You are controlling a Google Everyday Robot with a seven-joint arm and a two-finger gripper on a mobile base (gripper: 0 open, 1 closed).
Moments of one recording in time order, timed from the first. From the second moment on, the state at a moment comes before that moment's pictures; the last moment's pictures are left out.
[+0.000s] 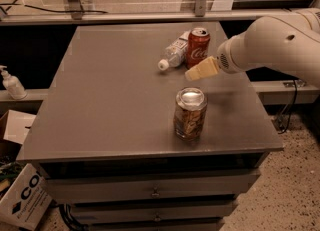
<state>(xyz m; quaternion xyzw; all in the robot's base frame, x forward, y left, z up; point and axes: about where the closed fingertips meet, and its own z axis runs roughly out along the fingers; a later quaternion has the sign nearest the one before) 0.648 -0.167 0.860 -0.24 0.88 0.00 0.40</state>
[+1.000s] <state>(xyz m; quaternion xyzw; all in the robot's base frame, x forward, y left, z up) 0.619 -0.253 0.898 -0.20 0.88 -0.02 0.43</state>
